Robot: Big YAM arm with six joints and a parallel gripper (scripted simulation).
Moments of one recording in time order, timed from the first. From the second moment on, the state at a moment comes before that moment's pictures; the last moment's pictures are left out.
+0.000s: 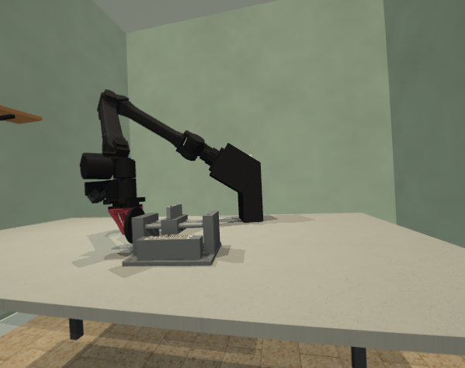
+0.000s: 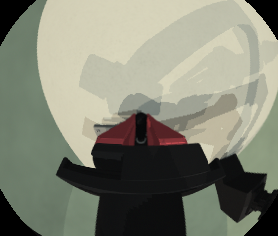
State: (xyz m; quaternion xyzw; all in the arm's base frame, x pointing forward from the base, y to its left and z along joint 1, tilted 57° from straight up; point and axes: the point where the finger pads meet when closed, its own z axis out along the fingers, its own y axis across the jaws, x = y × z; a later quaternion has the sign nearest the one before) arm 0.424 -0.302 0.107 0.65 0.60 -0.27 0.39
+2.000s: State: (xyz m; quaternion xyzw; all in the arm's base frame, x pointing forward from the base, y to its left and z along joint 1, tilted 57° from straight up) arm 0.427 -0.260 0.136 0.65 0.59 -0.29 0.38
